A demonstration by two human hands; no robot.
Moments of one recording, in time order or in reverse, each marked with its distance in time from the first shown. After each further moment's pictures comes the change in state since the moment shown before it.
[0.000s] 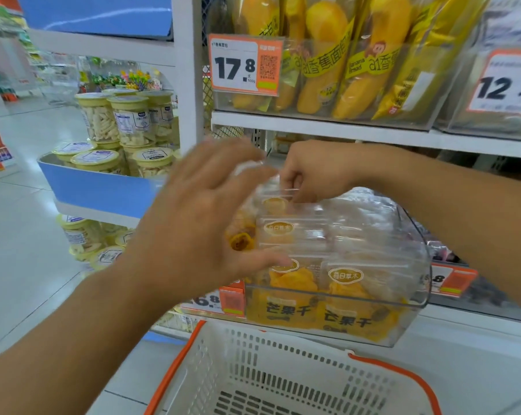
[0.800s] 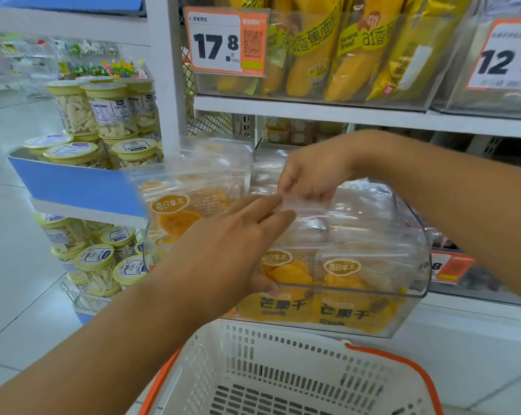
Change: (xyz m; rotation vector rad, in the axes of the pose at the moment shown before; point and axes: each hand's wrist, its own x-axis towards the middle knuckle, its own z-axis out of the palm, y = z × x) left_hand 0.000 0.016 0.046 0.033 -0.387 0.021; right_hand 0.005 0.018 0.013 0.284 -0.255 0.149
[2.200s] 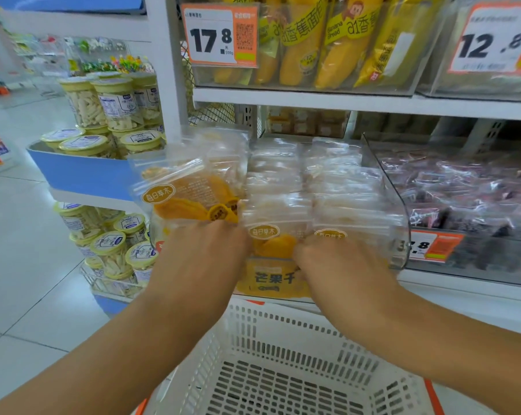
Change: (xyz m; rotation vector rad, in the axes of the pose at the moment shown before) left_hand -0.026 0.030 0.001 0.255 -0.165 -0.338; right_hand -0.095 -0.024 0.153 -0.443 0.527 0.021
